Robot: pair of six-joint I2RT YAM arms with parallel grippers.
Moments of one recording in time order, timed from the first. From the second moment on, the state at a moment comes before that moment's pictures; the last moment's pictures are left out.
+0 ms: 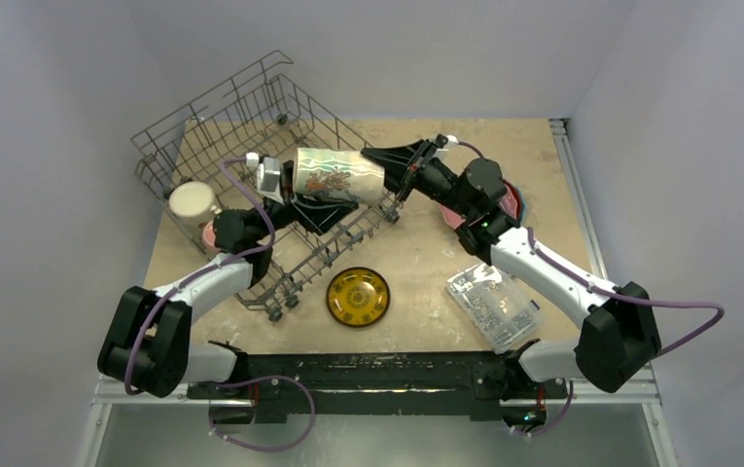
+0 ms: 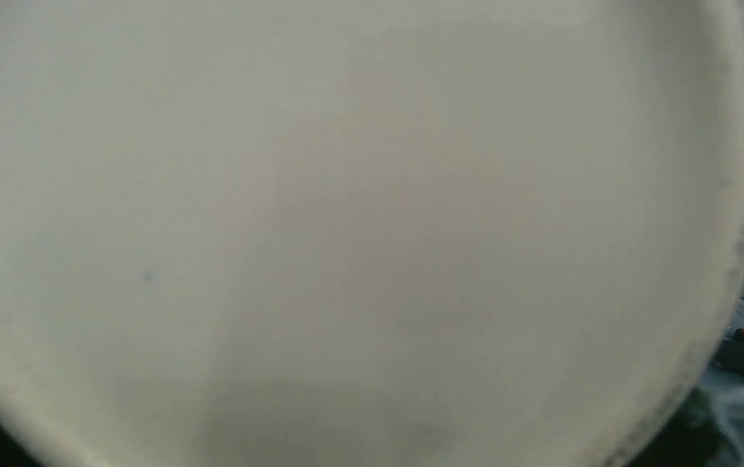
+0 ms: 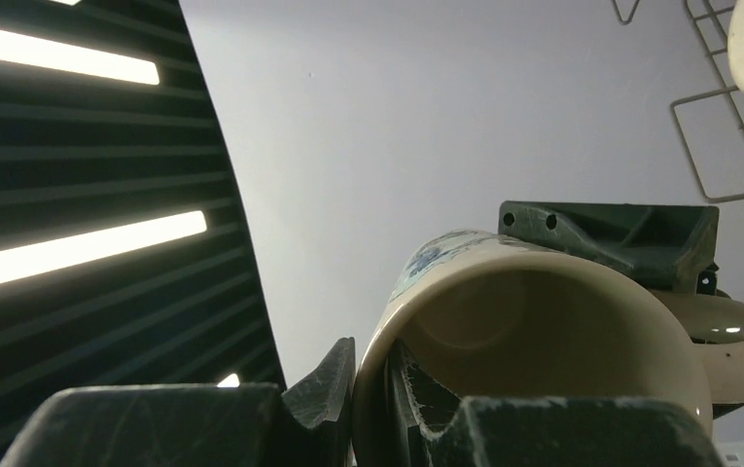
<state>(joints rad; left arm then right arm) -0.34 1.32 0.61 1.35 0.81 -0.70 0.60 1.35 1.01 0.61 -0.44 2.05</state>
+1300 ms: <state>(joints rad) -0.46 0.79 1.12 -0.65 -0.28 -0.54 0.44 1.08 0.92 -0.06 -0.32 1.21</state>
